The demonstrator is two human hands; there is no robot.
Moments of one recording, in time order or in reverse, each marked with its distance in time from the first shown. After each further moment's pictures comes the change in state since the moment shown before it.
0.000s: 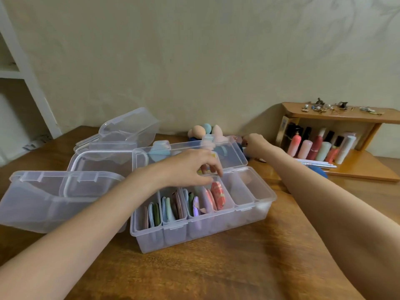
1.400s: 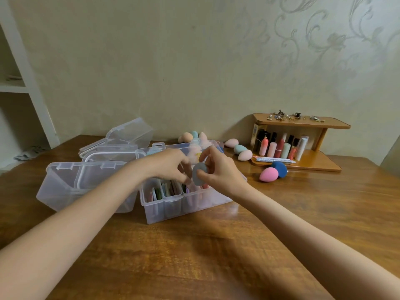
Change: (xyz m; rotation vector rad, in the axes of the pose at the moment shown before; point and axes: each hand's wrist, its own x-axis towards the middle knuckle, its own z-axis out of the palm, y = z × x) left_hand -0.045 0.024 -0.015 0.057 -0.071 -0.247; right_hand -0.204 -0.069 -0.013 0.609 0.259 -0.444
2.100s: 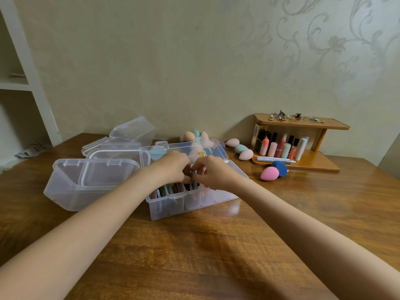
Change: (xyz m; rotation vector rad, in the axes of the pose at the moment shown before) left_hand 0.003 0.001 0.020 0.151 0.082 -0.098; right_hand 0.017 -0.012 0.012 -0.314 -0.347 0.073
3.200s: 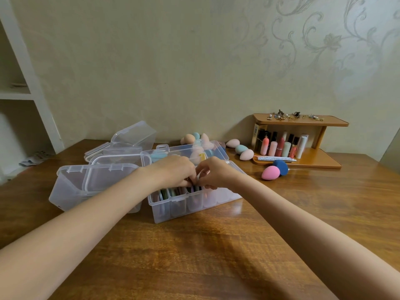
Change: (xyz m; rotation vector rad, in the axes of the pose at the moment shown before) left_hand -0.010 0.003 -0.012 0.380 -0.044 0.360; right_hand 0.006 0.007 -0.002 0.176 -0.107 0.146
